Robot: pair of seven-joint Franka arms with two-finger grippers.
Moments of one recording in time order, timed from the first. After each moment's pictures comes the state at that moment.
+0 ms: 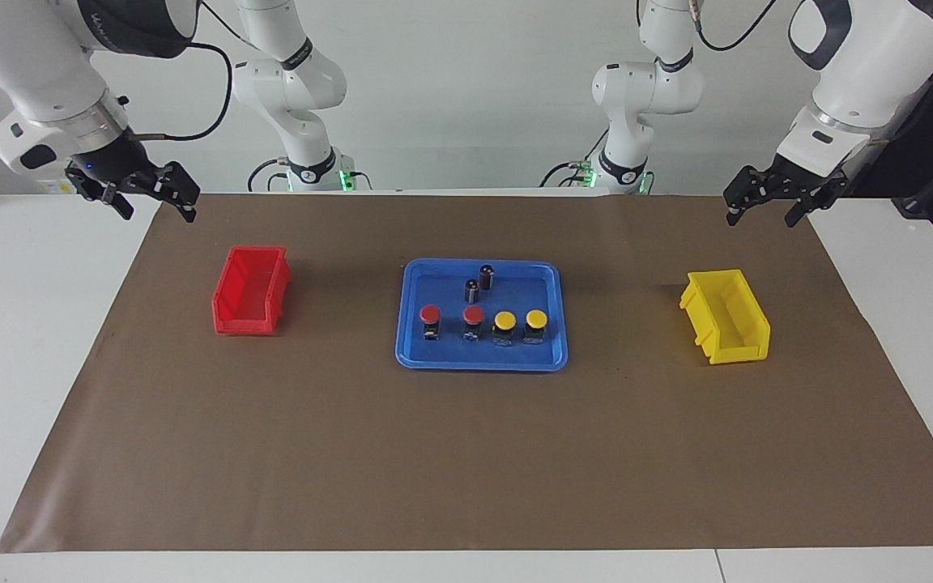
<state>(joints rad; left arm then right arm) -0.20 -0.08 0.12 -1.70 0.00 1.59 0.05 0.01 0.00 -0.12 -1.57 -0.01 1.49 -0.04</state>
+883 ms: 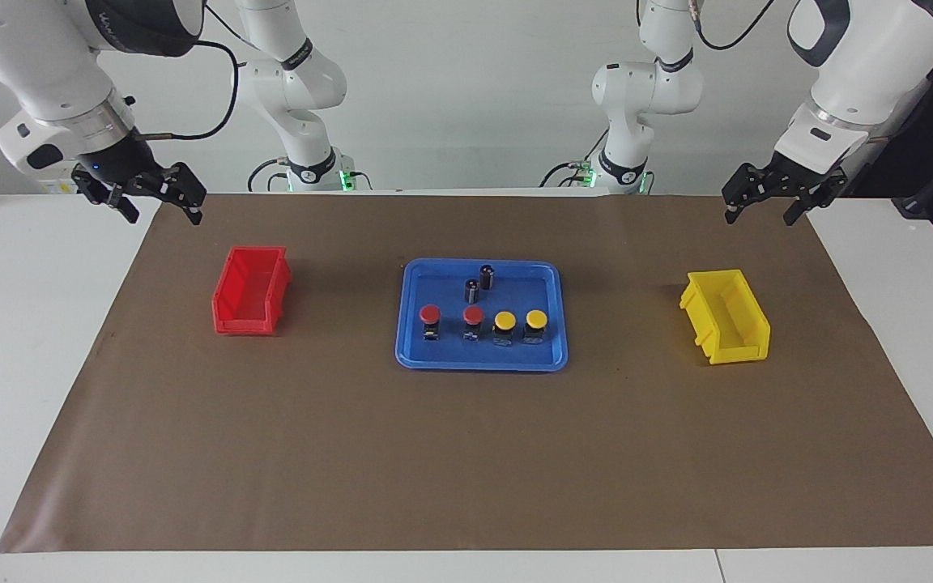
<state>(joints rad) -0.20 -0.08 0.12 -1.68 0.00 1.58 0.05 0.01 0.00 -0.11 -1.57 0.03 1.52 -0.04</state>
